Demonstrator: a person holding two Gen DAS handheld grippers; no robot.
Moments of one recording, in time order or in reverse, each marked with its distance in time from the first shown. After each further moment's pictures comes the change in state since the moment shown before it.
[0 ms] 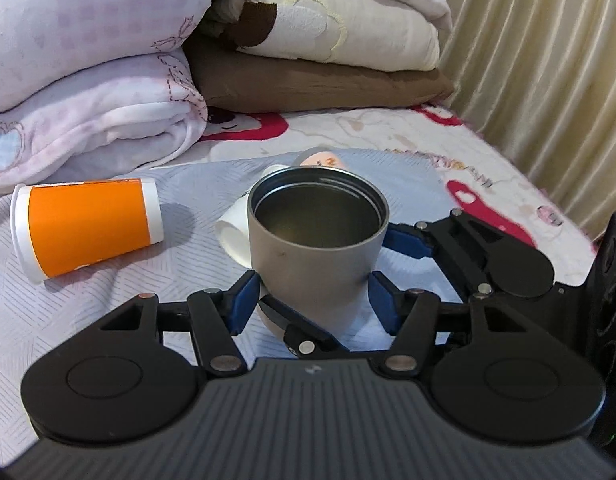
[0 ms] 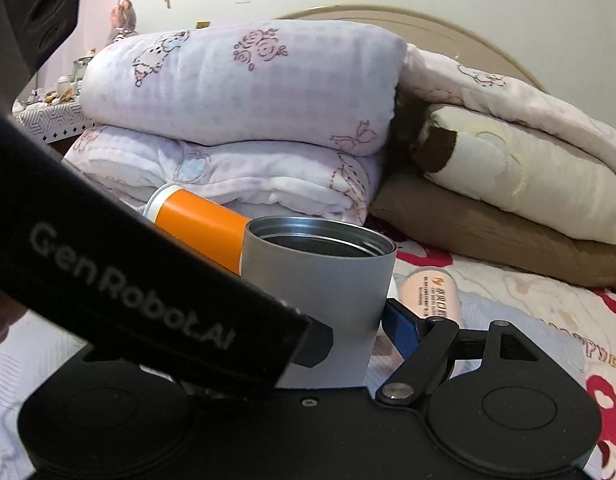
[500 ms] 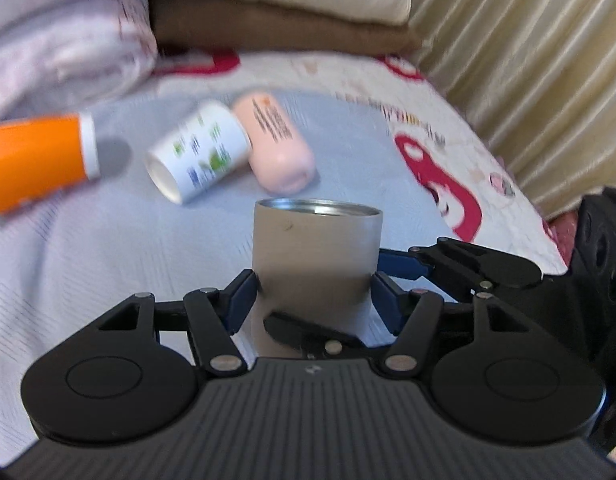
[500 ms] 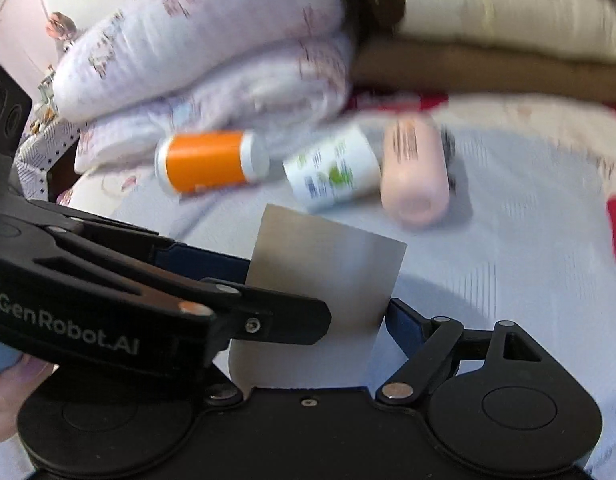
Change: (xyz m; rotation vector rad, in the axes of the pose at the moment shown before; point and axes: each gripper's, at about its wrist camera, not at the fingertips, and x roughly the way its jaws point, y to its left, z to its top) left arm -0.009 -0.027 0.003 -0.090 0.170 -0.141; right arm -0.043 -0.046 -0.010 0.355 0.327 0.148
